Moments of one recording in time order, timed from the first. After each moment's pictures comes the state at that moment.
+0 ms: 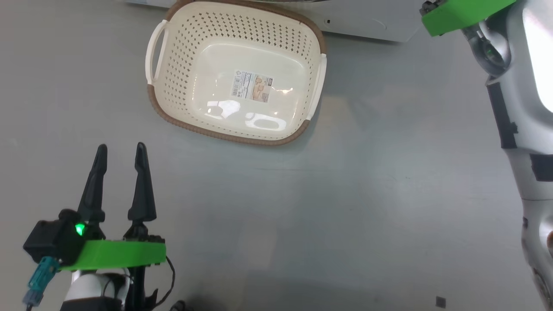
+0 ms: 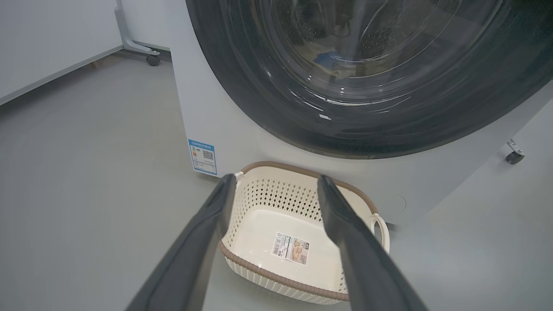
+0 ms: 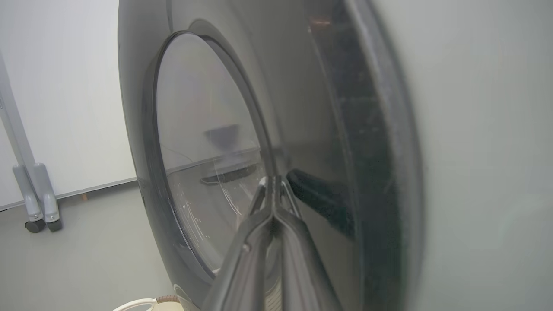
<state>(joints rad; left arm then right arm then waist) -0.17 0.08 -0.08 0.01 -0.30 -0.13 -0.25 -1.07 -0.14 0.28 0.43 0.13 0.14 -0.26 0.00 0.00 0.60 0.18</state>
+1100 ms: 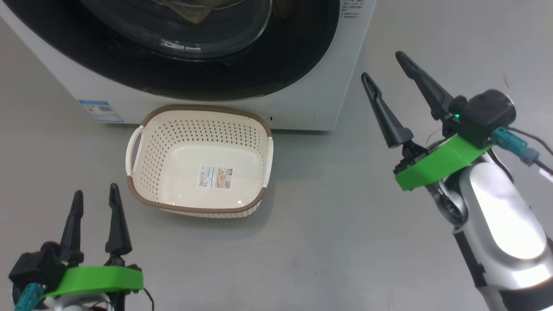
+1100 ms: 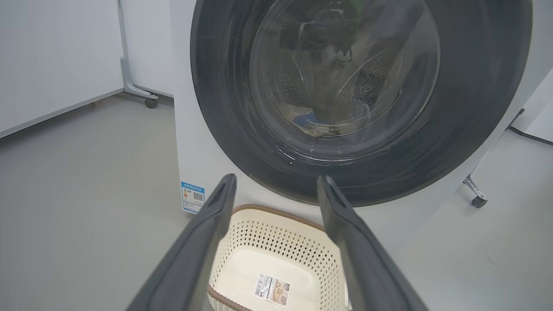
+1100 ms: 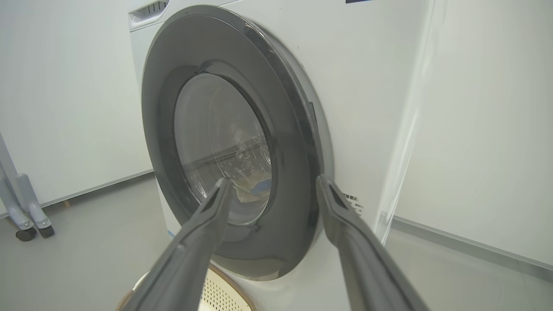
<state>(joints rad) -0.08 0.08 0.02 0.12 -0.32 -0.13 -0.25 -0.52 -0.14 0.27 0.23 0.19 0.13 -0.26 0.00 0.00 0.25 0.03</state>
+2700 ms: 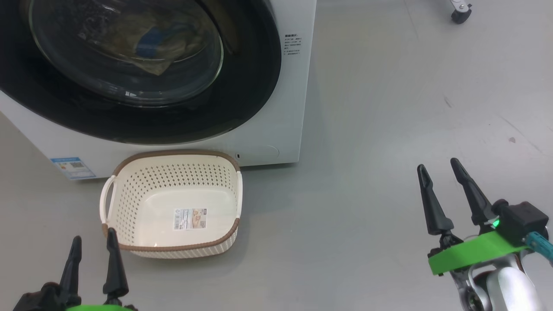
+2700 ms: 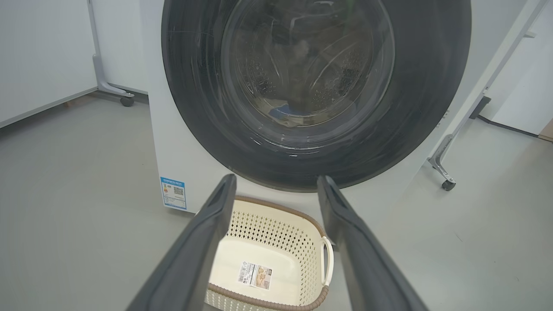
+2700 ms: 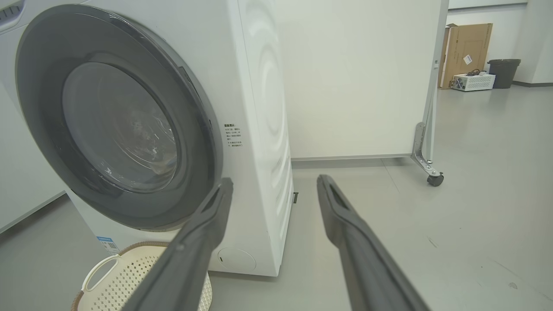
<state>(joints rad) 0.07 0.08 0.06 0.11 -0.31 -0.13 -0.25 -0.04 -0.05 0.01 0.09 0.18 0.13 -0.26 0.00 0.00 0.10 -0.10</state>
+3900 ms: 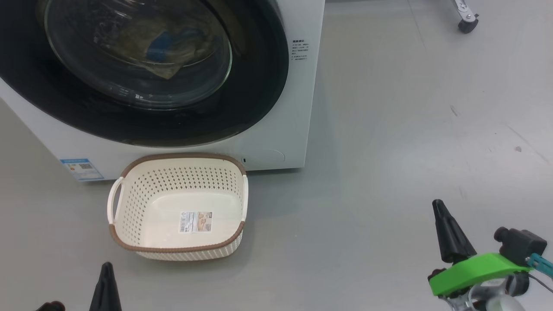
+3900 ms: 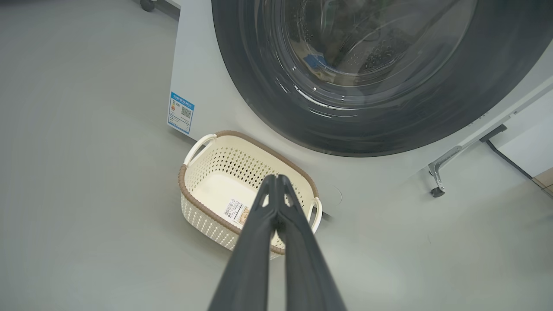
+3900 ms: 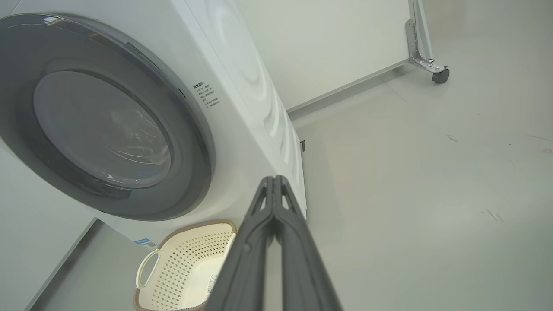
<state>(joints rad) 0.09 0.05 0.04 0.24 -0.57 -0.13 -0.19 0.02 -0.04 0.03 0.22 0.48 0.13 -0.20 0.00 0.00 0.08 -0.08</state>
